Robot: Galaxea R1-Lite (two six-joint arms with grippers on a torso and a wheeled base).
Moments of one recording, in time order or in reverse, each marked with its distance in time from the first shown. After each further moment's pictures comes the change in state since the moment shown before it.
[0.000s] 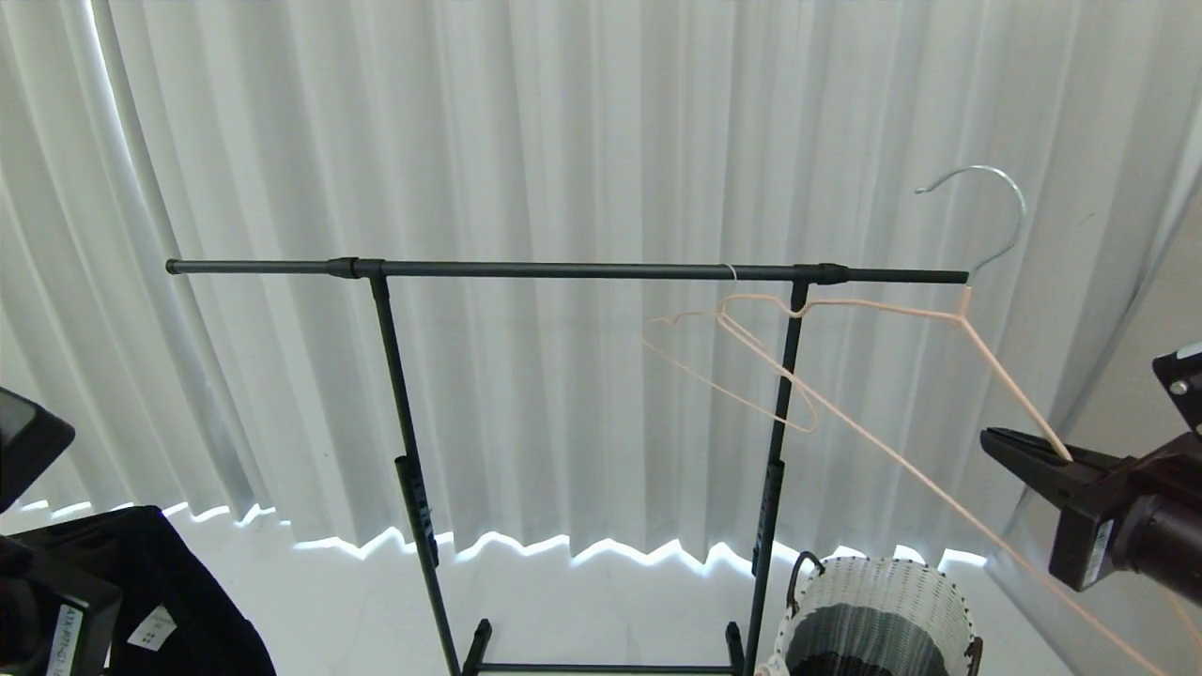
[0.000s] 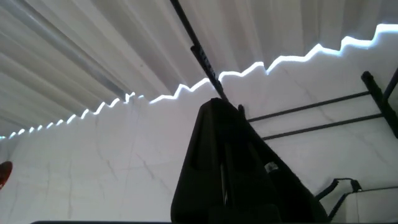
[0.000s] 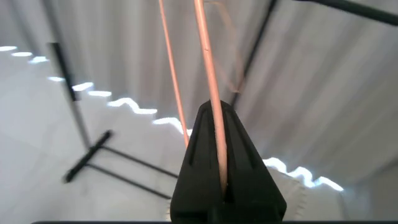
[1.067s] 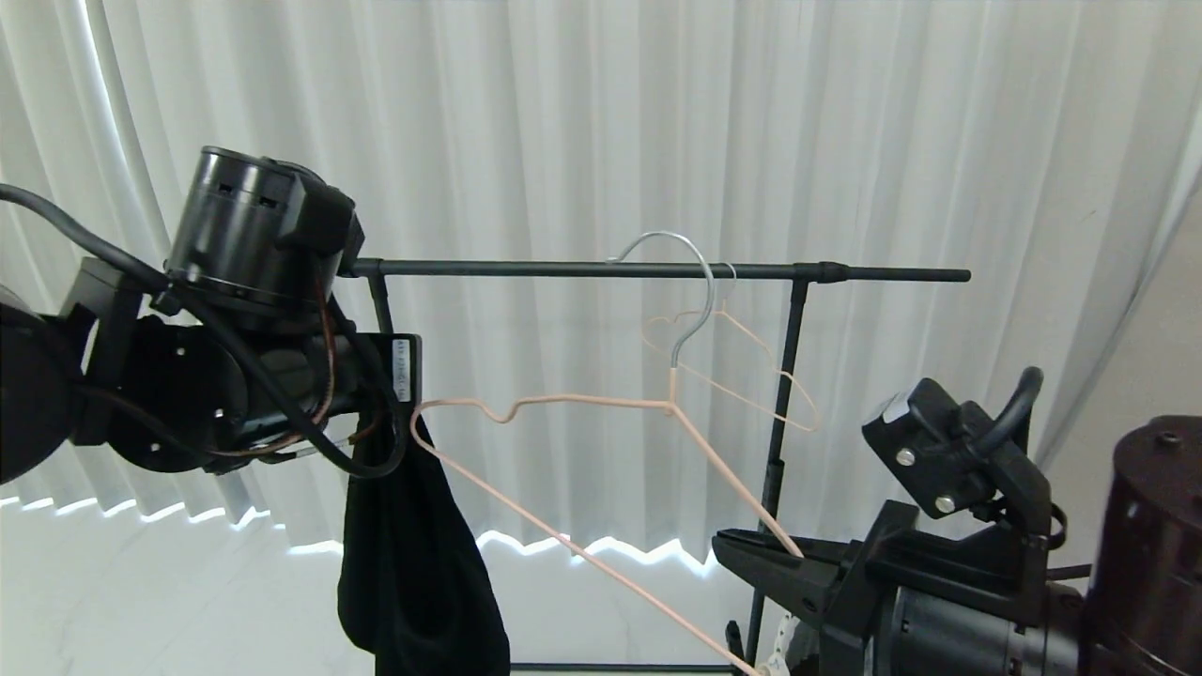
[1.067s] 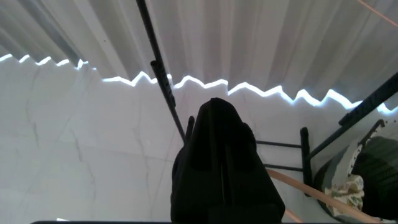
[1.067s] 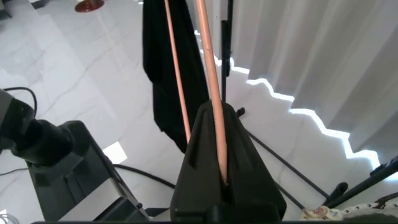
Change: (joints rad) left arm -0.164 0.625 -0.500 -0.001 0.208 -0.526; right arm 0.403 0.331 -0.172 -0.068 0.169 0.292
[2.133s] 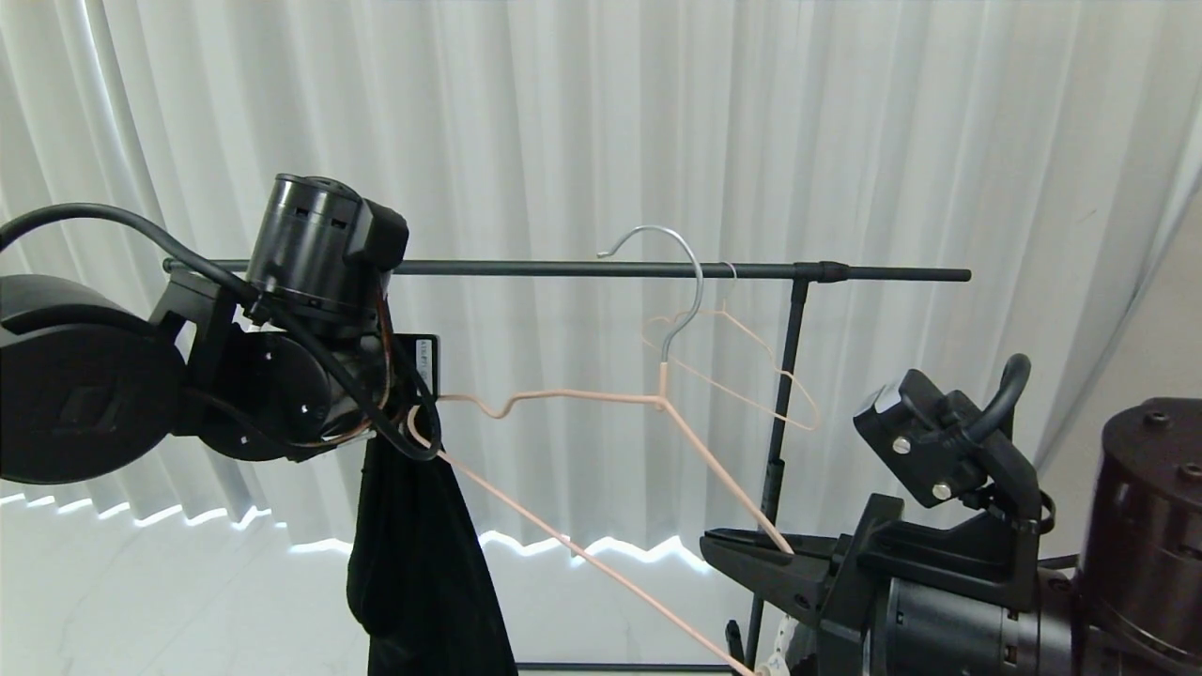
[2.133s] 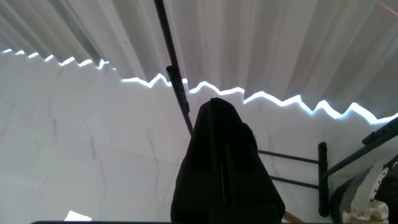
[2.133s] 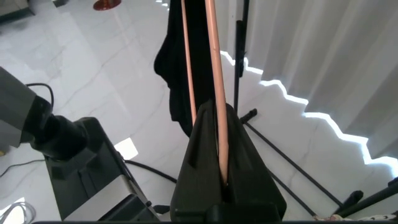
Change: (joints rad) left arm 0.009 0.078 -0.010 -0.066 0.091 0.000; right arm -0.021 0.003 -0.013 -0.001 0.087 0.001
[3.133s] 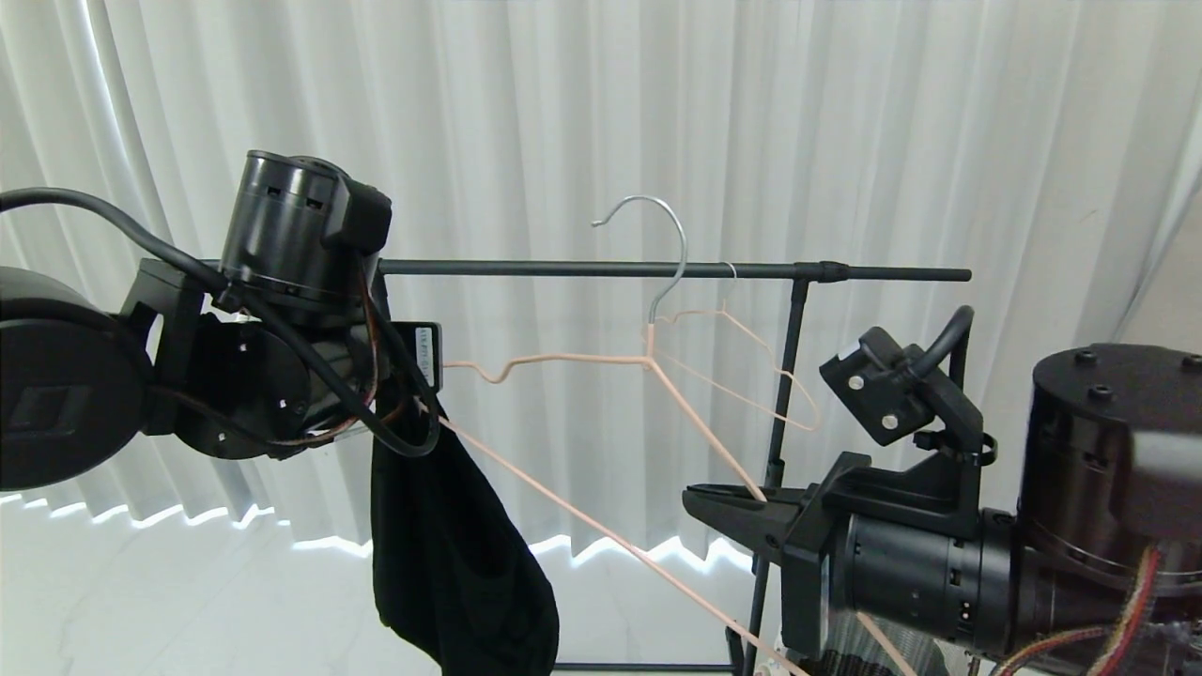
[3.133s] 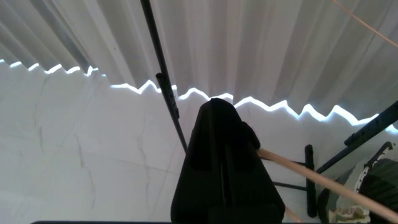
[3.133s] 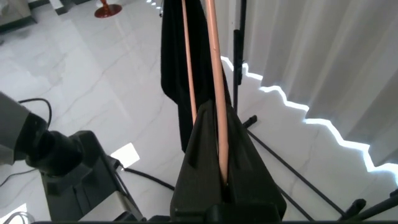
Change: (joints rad) left arm -0.019 -0.029 -0.005 -0.012 -0.024 0.002; right arm -0.072 0.058 -0.077 0.000 0.071 -0.008
